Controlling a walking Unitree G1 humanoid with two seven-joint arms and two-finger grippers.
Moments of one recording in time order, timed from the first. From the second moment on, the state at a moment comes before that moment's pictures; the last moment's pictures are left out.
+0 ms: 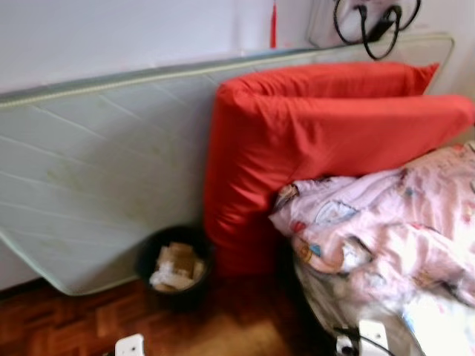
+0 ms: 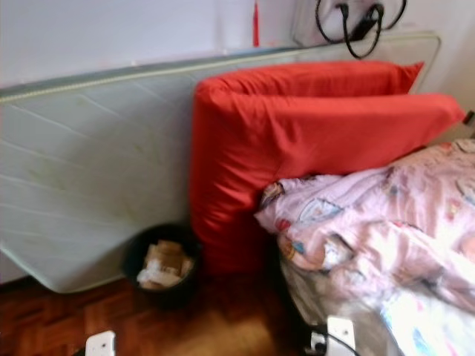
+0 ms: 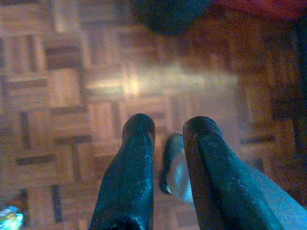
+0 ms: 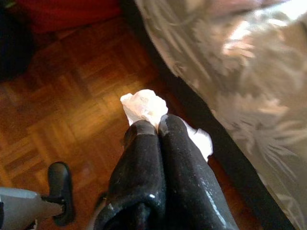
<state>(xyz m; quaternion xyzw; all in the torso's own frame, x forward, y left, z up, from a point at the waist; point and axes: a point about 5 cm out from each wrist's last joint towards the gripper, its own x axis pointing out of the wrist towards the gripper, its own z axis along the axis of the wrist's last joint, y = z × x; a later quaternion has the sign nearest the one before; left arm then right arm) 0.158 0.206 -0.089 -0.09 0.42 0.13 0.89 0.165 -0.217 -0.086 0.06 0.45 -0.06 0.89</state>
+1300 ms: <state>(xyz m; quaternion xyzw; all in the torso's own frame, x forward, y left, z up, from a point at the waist) 0.166 0.203 -0.086 -0.09 0.41 0.12 0.90 0.164 -0.225 -0.084 0.05 0.45 -0.06 0.89</state>
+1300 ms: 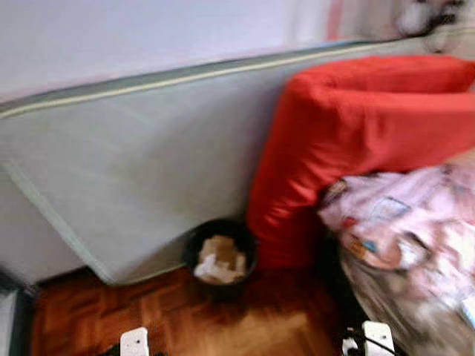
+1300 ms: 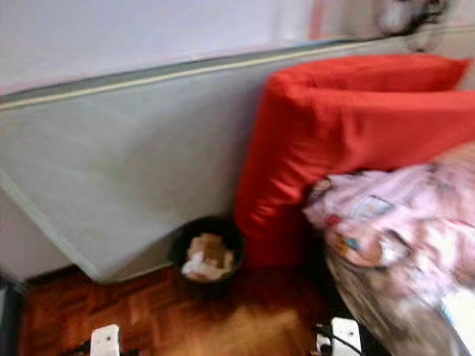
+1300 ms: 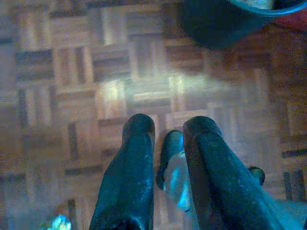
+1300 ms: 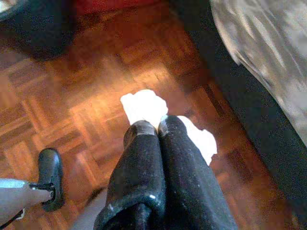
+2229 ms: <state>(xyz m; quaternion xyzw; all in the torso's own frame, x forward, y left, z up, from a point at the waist) 0.161 0.212 -0.087 -0.08 0.41 0.13 0.90 0.176 -0.215 -0.081 0.06 0.43 -0.04 0.90</state>
